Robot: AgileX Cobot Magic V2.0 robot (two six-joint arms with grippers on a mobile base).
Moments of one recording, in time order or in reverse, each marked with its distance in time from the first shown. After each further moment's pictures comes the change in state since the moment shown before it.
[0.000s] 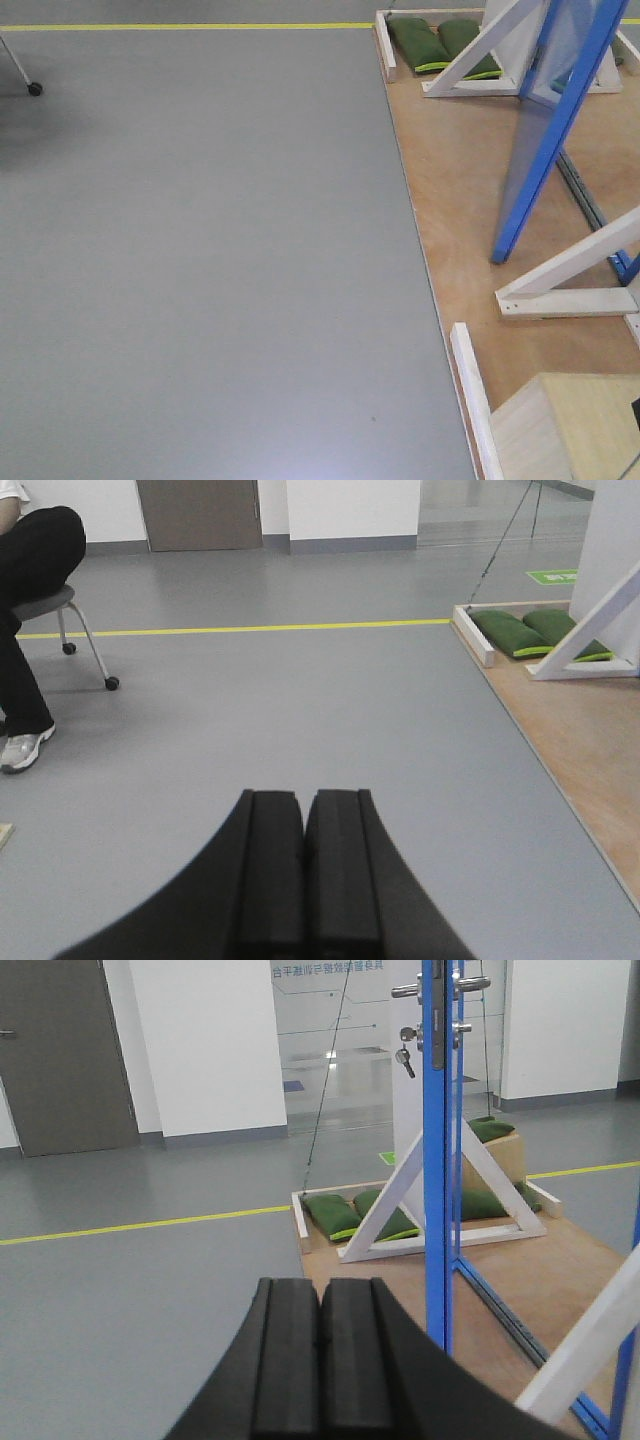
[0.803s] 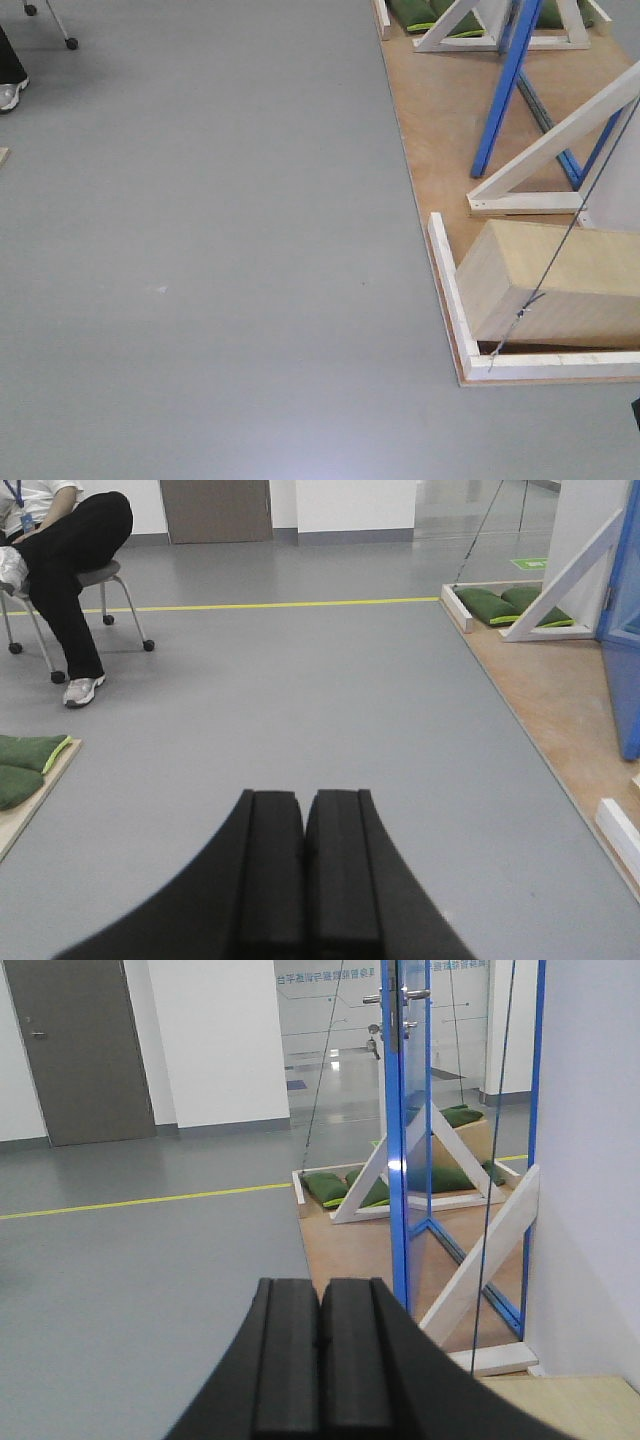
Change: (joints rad) left arm 0.000 0.000 0.000 0.000 0.000 0.000; right arm 0.000 0.000 0.000 0.000 0.000 0.000
